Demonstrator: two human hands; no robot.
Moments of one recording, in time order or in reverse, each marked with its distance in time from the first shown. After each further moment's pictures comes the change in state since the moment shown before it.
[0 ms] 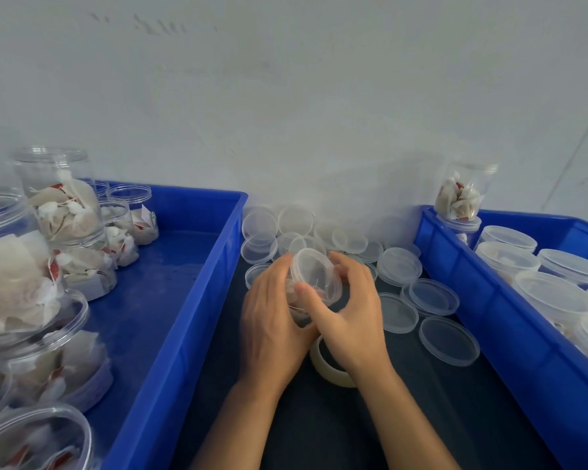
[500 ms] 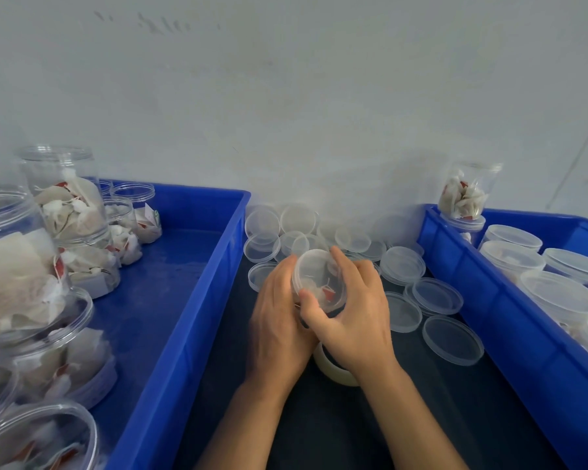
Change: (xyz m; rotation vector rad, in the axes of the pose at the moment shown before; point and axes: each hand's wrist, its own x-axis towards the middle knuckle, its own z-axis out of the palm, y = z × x) left_hand 0.000 0.006 -0.001 -0.131 -0.023 -0.032; right_hand 0.001 -0.006 -0.001 -0.283 -0.011 -0.067
